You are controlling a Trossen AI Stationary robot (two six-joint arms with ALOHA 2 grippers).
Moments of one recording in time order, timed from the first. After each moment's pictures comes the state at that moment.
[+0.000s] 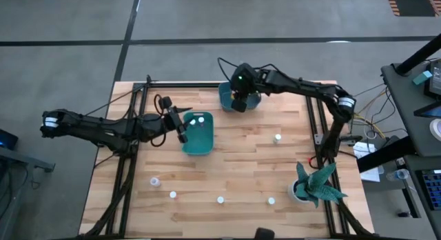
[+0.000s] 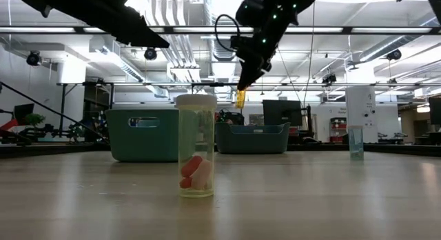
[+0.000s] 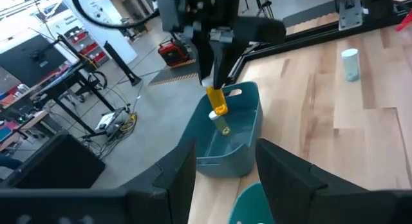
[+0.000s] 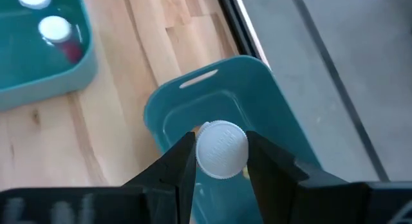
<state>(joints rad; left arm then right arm) -0.01 0.92 0.56 0.16 -0.60 0.35 -0.45 1.80 1.56 -0.67 0.09 -0.23</state>
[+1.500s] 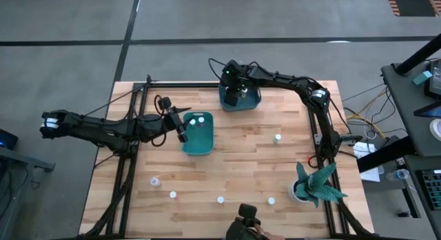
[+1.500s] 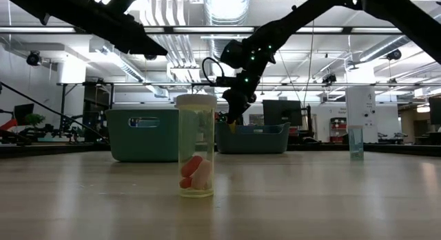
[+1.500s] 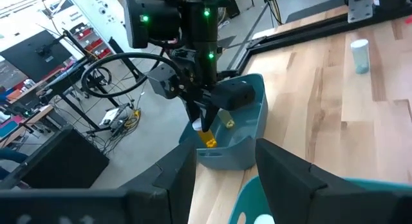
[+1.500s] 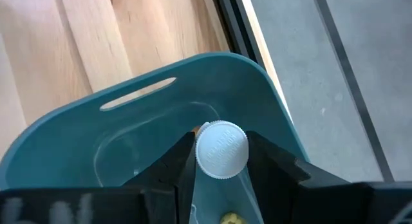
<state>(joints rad) 0.01 0.92 0.51 0.20 -0.61 0.35 -0.56 2.12 1.75 -0.61 0.04 -0.33</state>
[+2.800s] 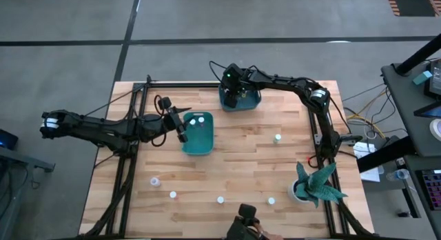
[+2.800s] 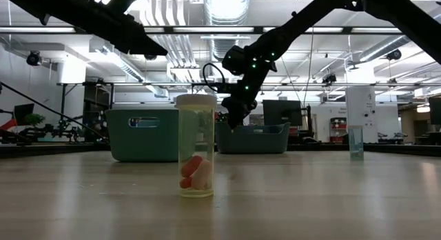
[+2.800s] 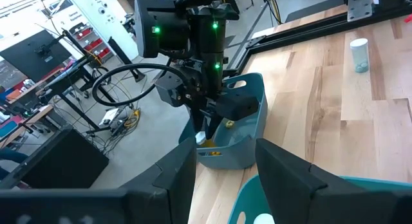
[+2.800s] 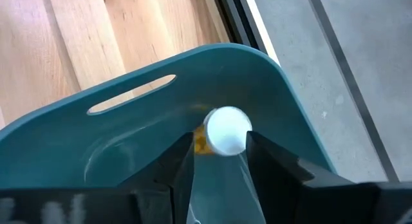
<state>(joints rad) 0.01 0.92 0.51 0.20 -0.61 0.35 -0.56 2.12 1.66 -0.48 0.04 -0.32</state>
